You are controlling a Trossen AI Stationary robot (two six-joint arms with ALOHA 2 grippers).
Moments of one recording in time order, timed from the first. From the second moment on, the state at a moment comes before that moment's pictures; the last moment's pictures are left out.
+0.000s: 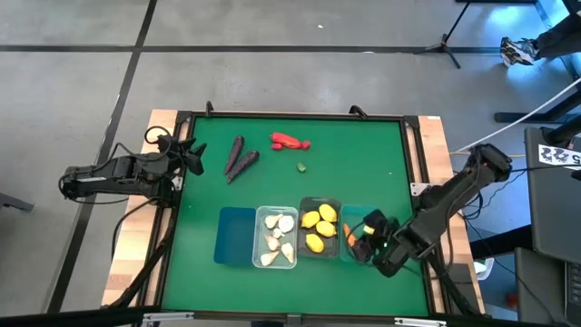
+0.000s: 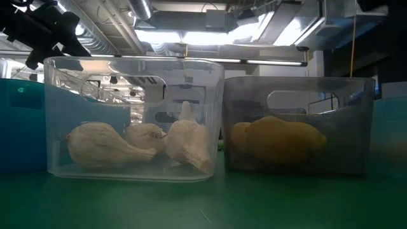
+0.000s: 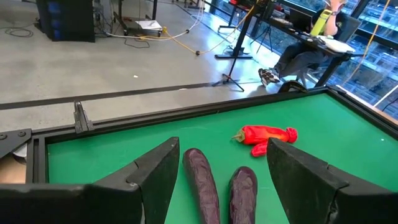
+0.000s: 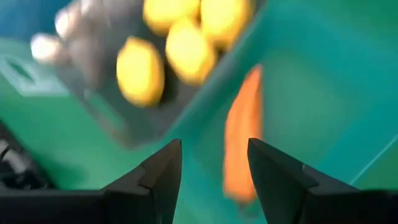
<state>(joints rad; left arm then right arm) 0.03 0.18 0.43 -0.71 -0.88 -0.64 0.75 1.42 1.05 -0.89 0.41 1.72</state>
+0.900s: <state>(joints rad) 0.03 0.18 0.43 -0.71 -0.88 -0.64 -0.06 1.43 1.20 -0.56 0.33 0.22</state>
